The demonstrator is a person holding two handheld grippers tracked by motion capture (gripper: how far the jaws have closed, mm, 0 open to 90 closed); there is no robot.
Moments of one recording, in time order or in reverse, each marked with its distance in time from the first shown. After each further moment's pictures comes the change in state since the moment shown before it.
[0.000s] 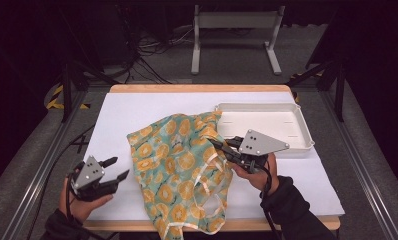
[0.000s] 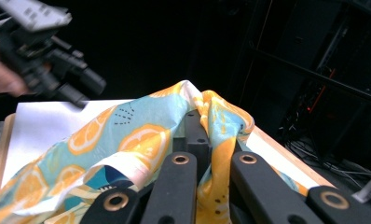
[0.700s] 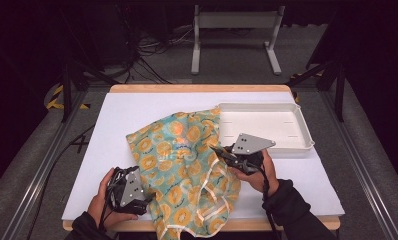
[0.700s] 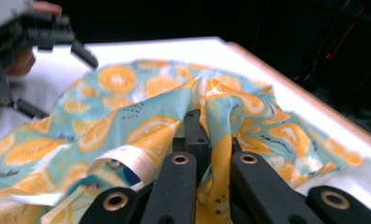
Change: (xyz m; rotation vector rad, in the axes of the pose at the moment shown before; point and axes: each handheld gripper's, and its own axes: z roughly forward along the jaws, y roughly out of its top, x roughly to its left) left arm -0.050 0.008 0.056 0.063 -0.051 0.204; right arm -0.007 -0.041 0.018 0.221 0.055 0.062
